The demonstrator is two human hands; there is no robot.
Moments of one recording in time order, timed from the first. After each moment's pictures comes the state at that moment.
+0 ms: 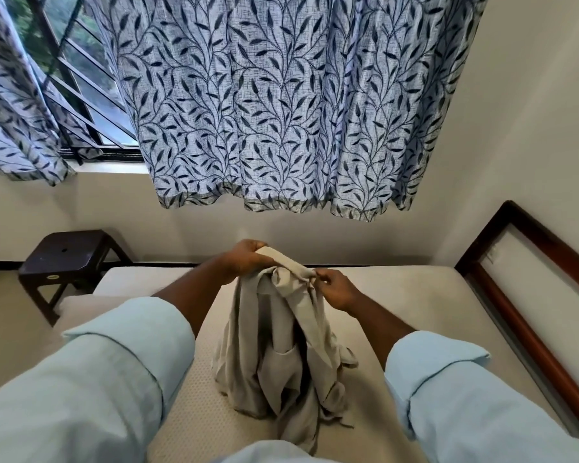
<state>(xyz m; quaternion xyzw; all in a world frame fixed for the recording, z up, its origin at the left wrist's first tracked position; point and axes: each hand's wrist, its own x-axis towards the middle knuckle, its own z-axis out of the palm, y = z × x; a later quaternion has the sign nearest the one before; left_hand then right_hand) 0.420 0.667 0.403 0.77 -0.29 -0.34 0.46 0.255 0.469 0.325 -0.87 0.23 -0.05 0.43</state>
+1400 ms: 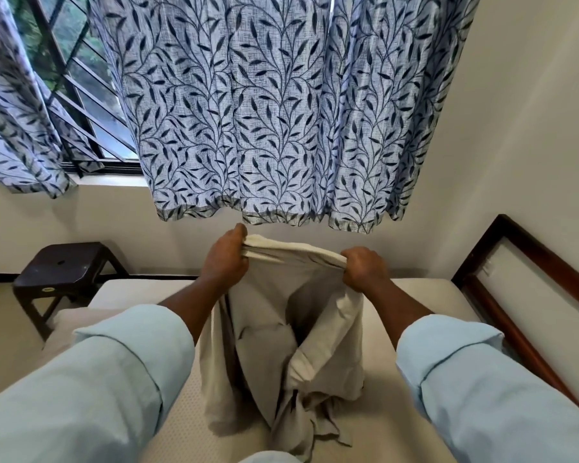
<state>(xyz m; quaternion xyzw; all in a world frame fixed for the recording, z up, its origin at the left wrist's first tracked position) 0.431 0.682 0.412 0.88 -0.37 0.09 0.29 0.249 0.427 0.408 -0.95 0.30 -0.06 0.03</state>
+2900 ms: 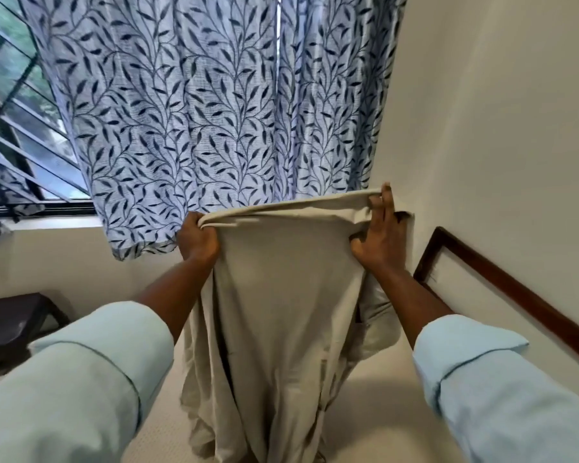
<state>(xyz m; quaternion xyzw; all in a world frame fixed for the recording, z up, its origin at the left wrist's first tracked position) 0.438 0.639 0.506 0.81 -0.12 0.09 0.57 0.187 0.391 0.507 -0.86 0.30 -0.41 -0.01</state>
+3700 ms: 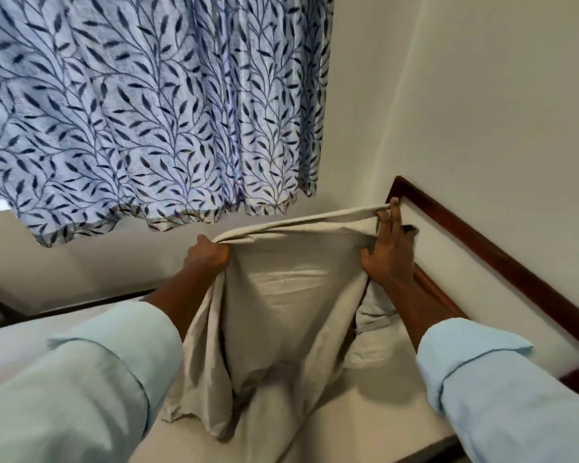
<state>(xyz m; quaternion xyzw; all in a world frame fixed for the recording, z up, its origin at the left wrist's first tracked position) 0.364 0.529 0.412 0.92 -0.17 -0.16 0.32 0.057 0.296 0.397 -0.86 0.39 -0.33 -0.01</state>
